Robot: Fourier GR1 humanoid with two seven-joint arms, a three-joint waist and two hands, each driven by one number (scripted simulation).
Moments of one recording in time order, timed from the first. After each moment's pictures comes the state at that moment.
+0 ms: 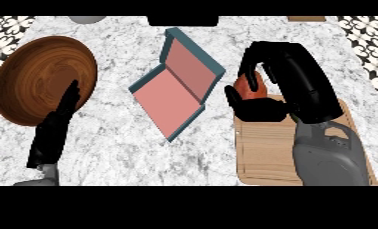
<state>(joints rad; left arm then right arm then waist) 0.00 0.18 0.08 -1.54 -0.20 0.02 0.07 -0.49 -0.02 0.08 -1.84 0.78 0.34 0.27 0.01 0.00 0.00</state>
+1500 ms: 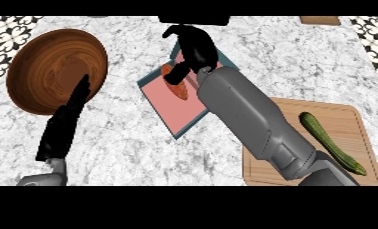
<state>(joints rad) -0.03 0.15 0.05 -1.56 -0.23 -0.01 0.10 -1.08 0.00 0.50 -0.71 0.36 -0.30 0.37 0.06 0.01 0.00</state>
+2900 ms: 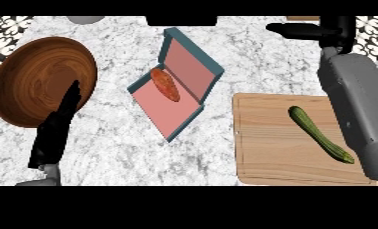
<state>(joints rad) 0.00 0.16 0.10 -1.55 -0.22 0.01 0.08 -0.84 -0.36 -0.09 -0.81 -0.15 -0.30 -0.12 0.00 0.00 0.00</state>
